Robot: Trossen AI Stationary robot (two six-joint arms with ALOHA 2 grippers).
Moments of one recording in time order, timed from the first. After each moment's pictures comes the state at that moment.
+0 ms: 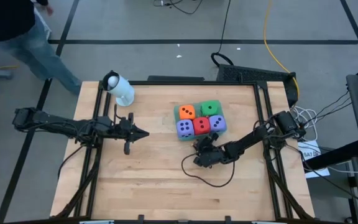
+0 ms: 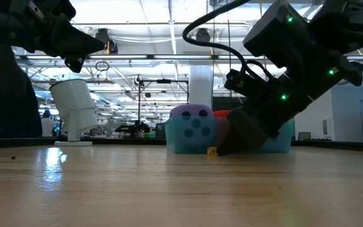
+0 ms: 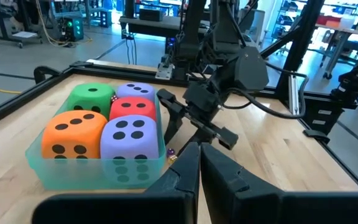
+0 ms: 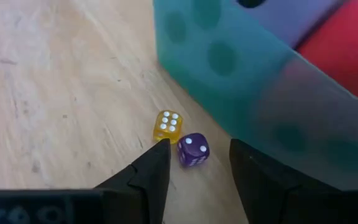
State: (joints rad) left arm -0.07 0.71 0.23 0.37 -0.04 -0.14; right arm 0.30 1.88 0.76 0.20 0.72 0.54
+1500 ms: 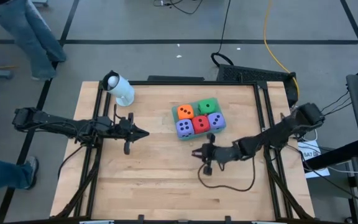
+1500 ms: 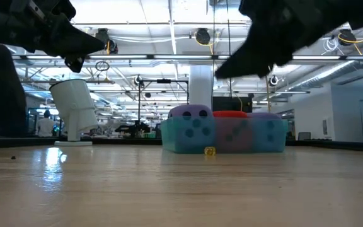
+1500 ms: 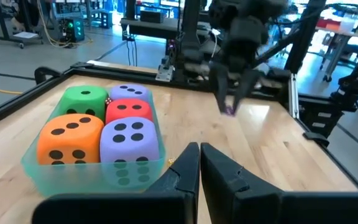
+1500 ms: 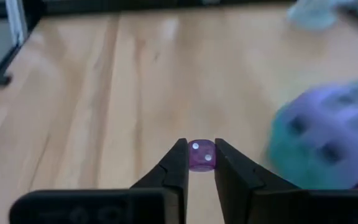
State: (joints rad) left arm -0.07 0.71 0.23 0.37 -0.04 -0.14; right arm 0.38 1.52 0.73 0.28 0.43 0.29
